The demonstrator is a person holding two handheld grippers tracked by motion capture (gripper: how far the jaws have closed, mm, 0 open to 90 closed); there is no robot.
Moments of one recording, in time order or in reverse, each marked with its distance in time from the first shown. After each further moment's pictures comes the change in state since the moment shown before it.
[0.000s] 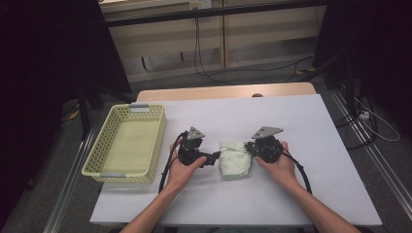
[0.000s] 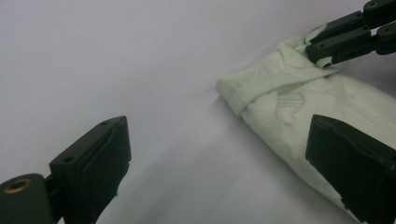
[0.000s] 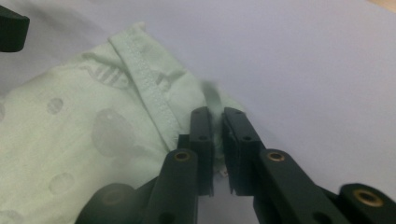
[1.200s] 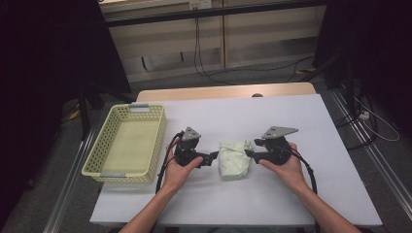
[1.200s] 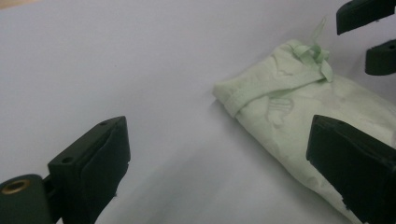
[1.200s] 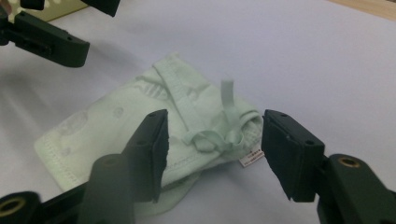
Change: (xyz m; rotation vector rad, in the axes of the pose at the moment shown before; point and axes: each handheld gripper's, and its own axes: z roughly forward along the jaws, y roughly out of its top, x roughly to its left) left arm 0.004 0.000 -0.013 -0.044 -0.003 0.002; right arm -0.003 -0.003 -0.033 -0.089 0.115 0.066
